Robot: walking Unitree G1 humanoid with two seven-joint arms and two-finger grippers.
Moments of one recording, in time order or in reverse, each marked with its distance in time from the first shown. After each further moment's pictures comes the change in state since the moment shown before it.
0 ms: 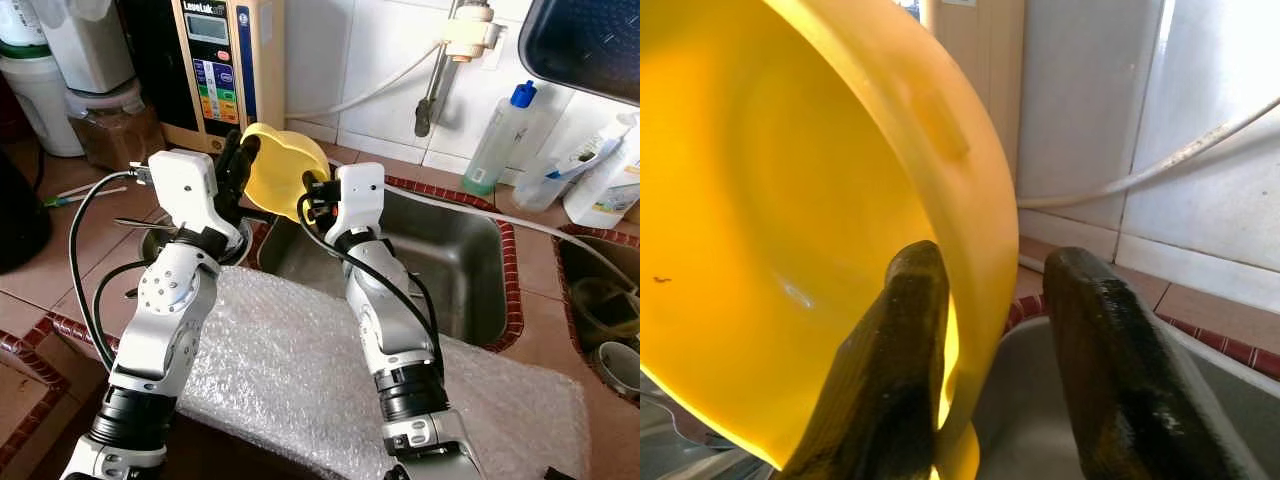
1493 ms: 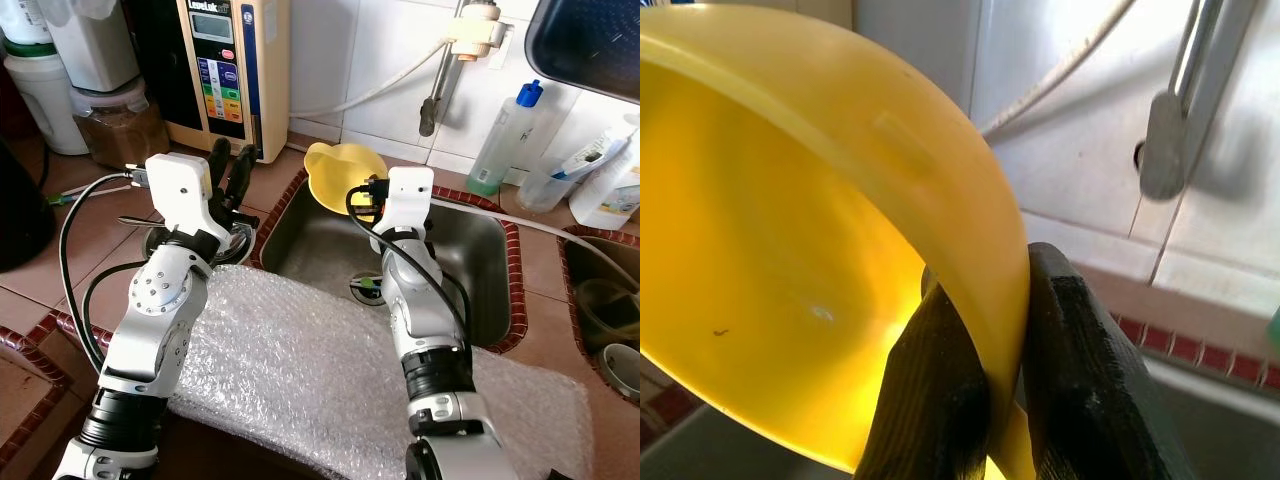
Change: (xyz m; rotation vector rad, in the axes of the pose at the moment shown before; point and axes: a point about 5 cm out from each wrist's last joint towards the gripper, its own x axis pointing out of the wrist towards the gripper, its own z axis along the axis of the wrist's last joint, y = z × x) left arm -0.004 0.005 -0.006 0.022 0.074 0.005; right arm 0.004 -0.060 -0.007 -0.131 0.054 -0.236
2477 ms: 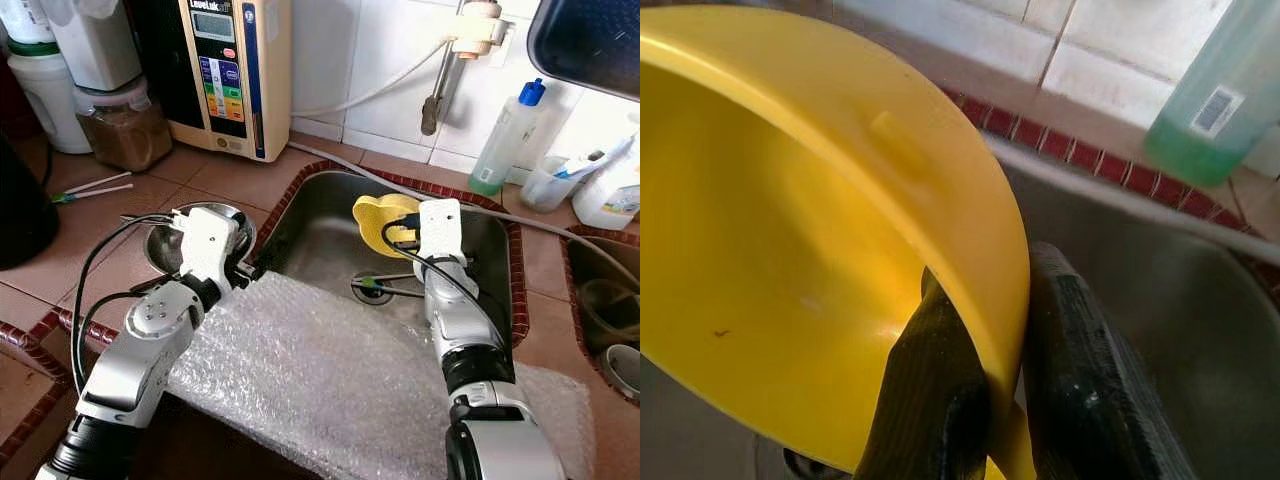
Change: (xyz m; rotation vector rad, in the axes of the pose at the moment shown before) left arm -0.035 0.003 -0.051 0.042 0.408 -0.240; right arm -0.016 -0.060 -0.065 -0.153 0.320 -0.146
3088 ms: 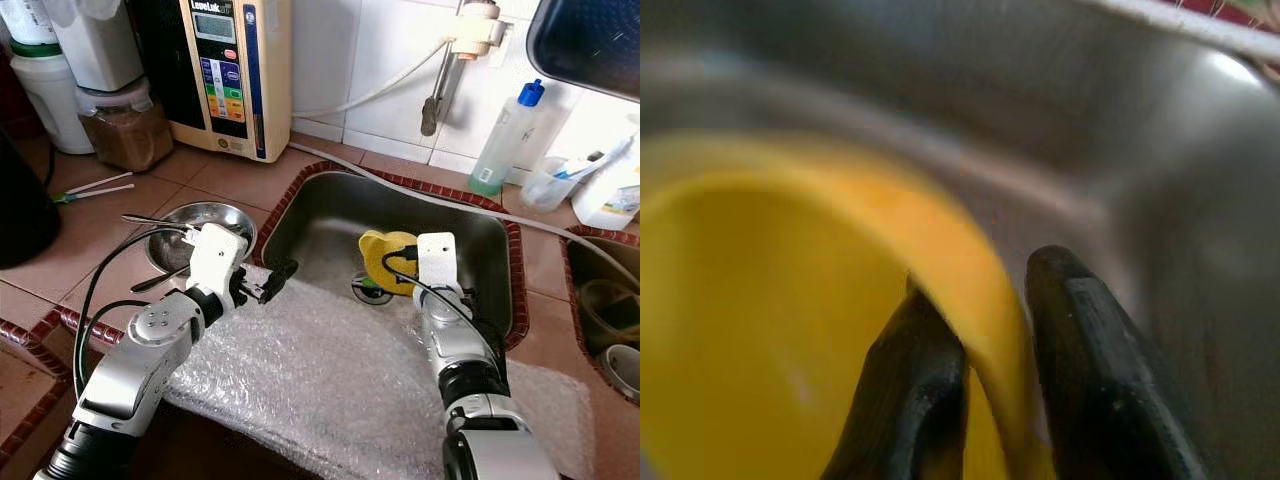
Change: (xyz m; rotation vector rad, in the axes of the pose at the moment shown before) left arm -0.004 -0.006 -0.011 -0.012 0.097 -0.068; right arm -0.009 0.003 -0.043 0.011 0.201 -0.049
